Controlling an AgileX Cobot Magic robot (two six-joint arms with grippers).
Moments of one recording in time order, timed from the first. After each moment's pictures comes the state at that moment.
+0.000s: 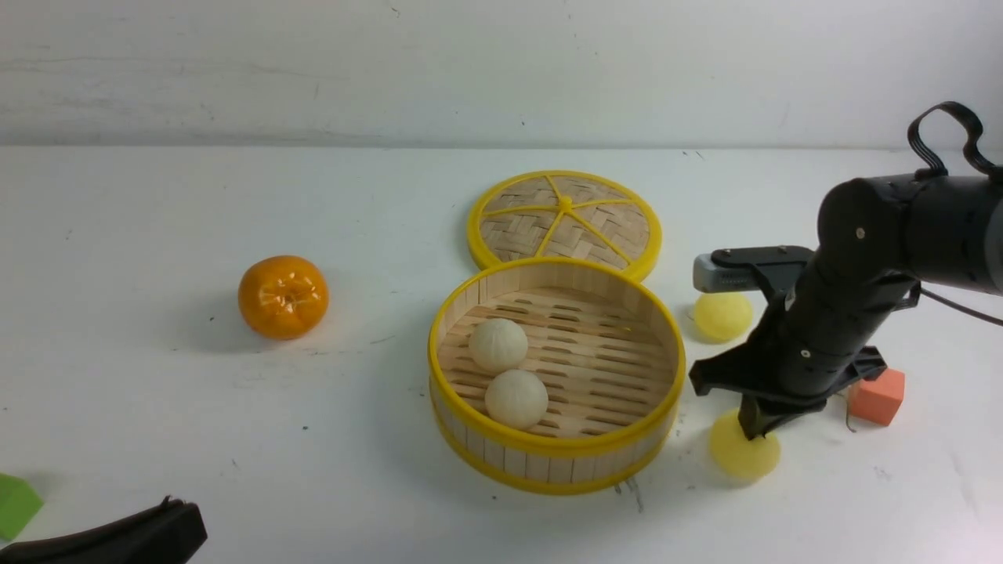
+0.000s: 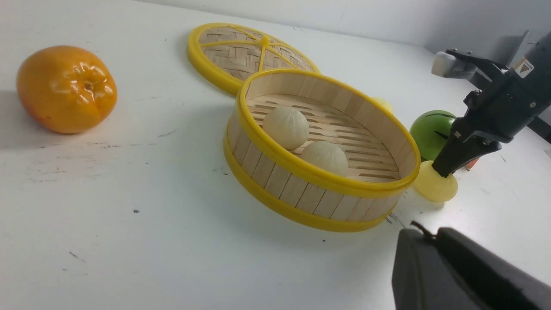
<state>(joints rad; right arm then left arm) 0.27 1.87 -1.26 0.13 0.82 0.05 -0.50 0.37 -0.18 -0.50 0.08 0.16</state>
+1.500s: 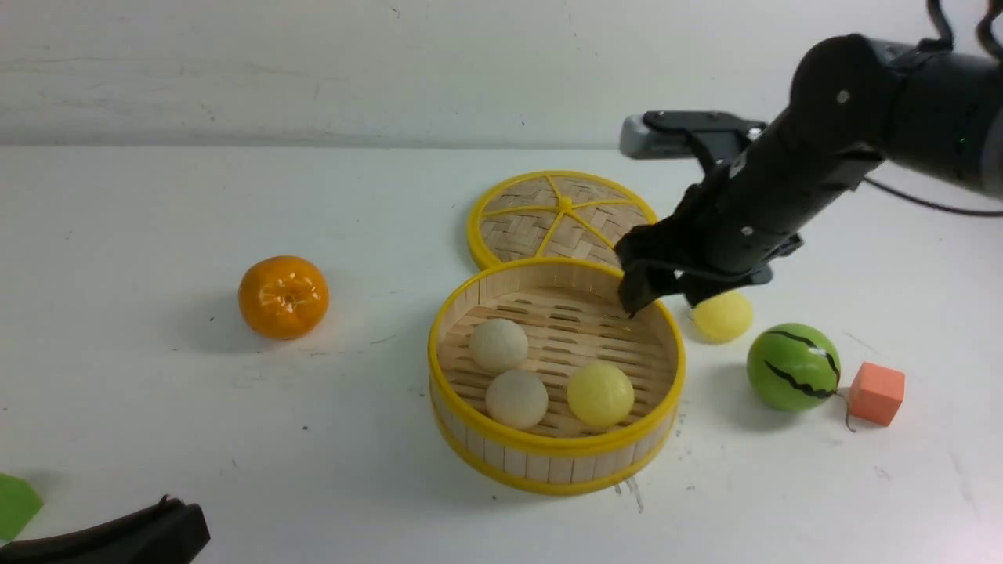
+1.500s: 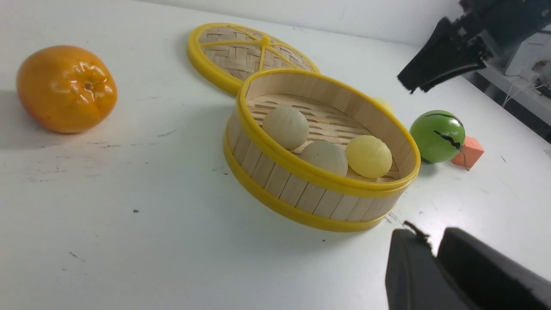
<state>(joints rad) 0.31 1.85 -1.57 0.25 0.89 -0.08 -0.50 0.37 -0.18 -0.50 0.08 0.16</state>
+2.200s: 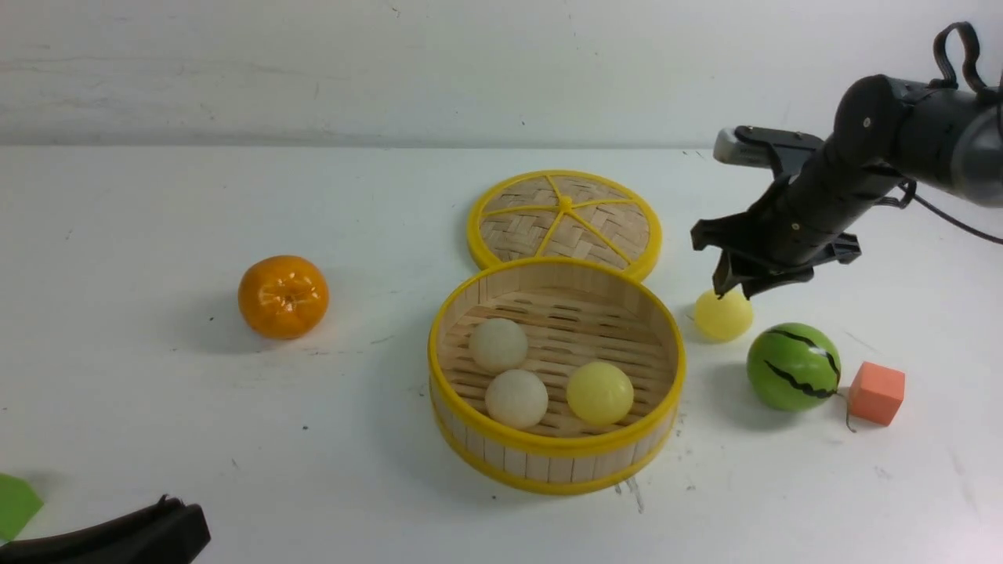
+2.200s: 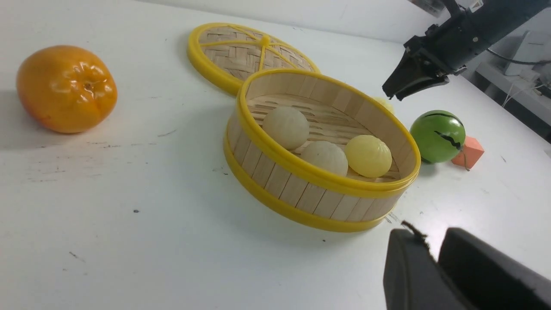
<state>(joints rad) 0.12 2.15 -1.77 0.25 0.83 -0.03 -0.50 0.37 -0.18 -0.50 0.08 0.16</state>
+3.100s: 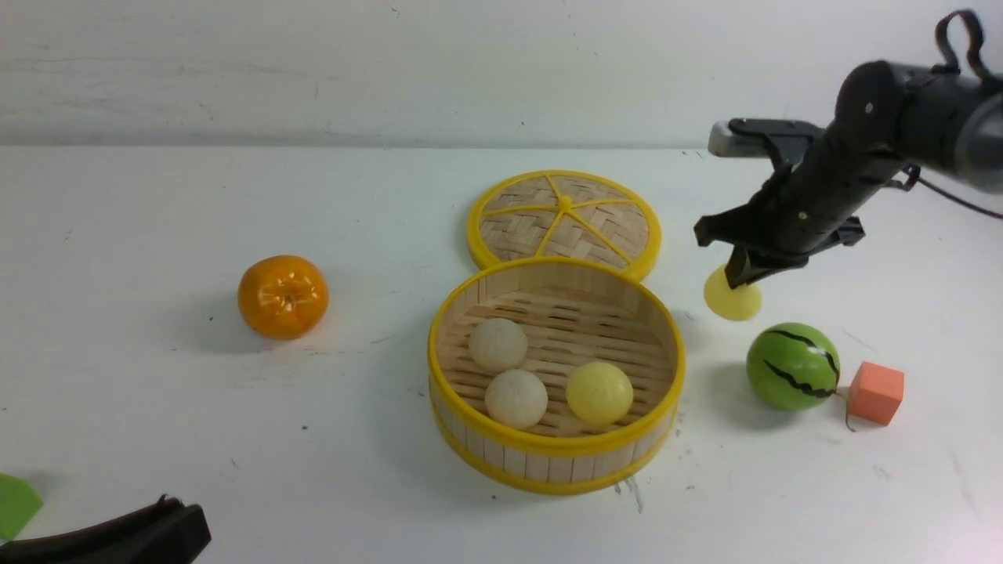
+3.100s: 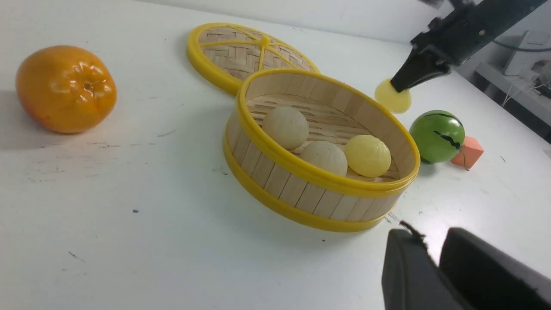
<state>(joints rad) 0.14 2.09 -1.80 0.24 0.92 -0.12 -0.50 0.37 -0.18 -0.50 0.08 0.16</state>
